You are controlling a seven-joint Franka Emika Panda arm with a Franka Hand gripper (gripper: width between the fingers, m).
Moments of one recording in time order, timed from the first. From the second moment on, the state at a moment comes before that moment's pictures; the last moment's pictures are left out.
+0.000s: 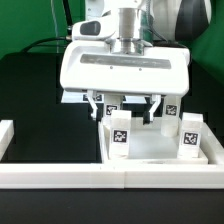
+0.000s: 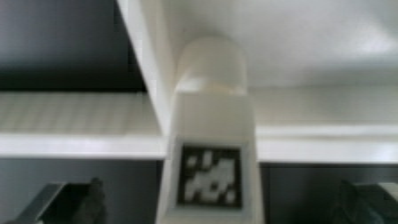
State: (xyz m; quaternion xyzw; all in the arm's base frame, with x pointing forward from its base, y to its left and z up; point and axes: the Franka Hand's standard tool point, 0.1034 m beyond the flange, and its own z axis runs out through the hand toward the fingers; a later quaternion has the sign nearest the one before) arm 0.640 -0.015 0.074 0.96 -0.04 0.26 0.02
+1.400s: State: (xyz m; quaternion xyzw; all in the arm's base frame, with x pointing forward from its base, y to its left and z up) arm 0.649 -0.028 0.076 0.99 -0.09 0.06 -0.05
